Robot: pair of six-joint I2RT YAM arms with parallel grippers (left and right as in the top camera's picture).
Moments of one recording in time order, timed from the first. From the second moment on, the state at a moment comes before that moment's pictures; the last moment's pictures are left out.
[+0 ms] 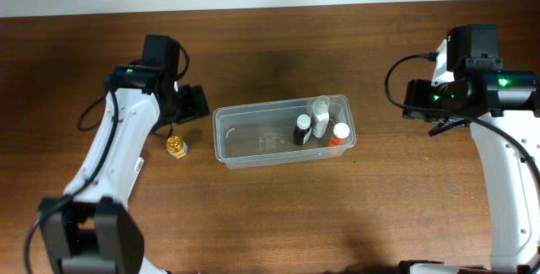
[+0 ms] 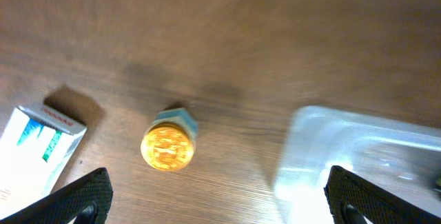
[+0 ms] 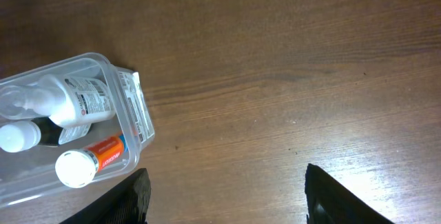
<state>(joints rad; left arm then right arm) -0.11 1.75 1.47 -1.06 -0.05 -0.40 -0.07 1.47 1.55 -1.27 0.01 0.16</state>
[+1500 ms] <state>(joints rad) -0.03 2.03 1.44 -1.14 0.00 -0.40 -0.07 1.47 1.55 -1.27 0.01 0.16</state>
